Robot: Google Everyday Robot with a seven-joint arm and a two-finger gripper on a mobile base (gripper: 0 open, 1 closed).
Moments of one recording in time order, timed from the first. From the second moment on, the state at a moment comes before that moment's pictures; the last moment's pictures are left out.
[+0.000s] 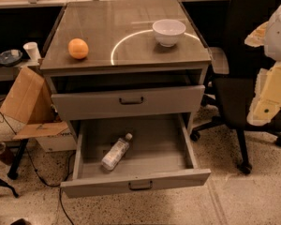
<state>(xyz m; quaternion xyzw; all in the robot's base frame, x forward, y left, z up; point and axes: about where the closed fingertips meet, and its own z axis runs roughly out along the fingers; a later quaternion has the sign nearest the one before) 0.438 -0.217 0.976 -0.60 0.78 -0.03 0.16</state>
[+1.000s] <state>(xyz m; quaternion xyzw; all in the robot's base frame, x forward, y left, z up) 0.456 -0.171 0.928 -0.65 0.74 0.03 0.18</state>
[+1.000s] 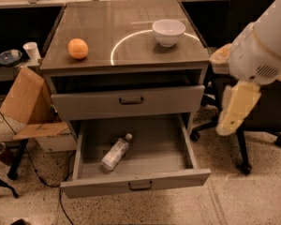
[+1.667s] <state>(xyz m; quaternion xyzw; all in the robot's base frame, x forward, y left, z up) 0.492 -0.120 0.844 -0.67 0.70 0.09 0.22</state>
